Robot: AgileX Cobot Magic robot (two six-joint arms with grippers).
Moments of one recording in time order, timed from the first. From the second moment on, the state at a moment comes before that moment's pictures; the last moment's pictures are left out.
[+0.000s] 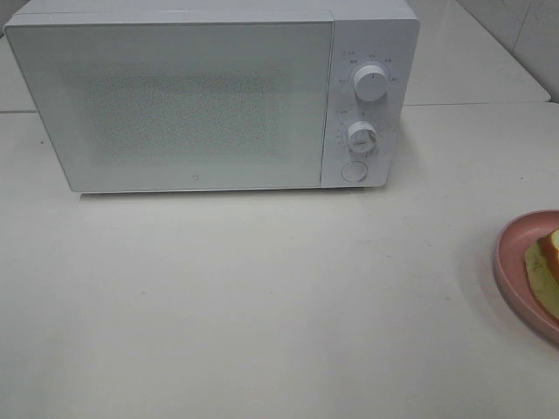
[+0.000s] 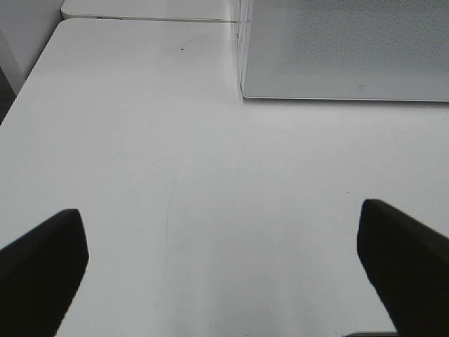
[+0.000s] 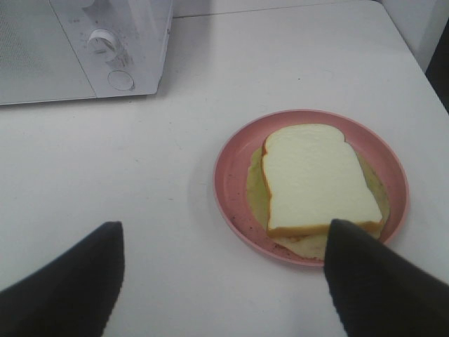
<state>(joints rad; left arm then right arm) 0.03 0.00 -0.50 -0.06 1.04 0.01 0.13 0.00 -0.51 -0.08 1.05 0.17</state>
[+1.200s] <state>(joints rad) 0.03 0.00 -0.50 -0.06 1.04 0.01 0.13 0.47 -0.57 -0.07 0.68 0.17</state>
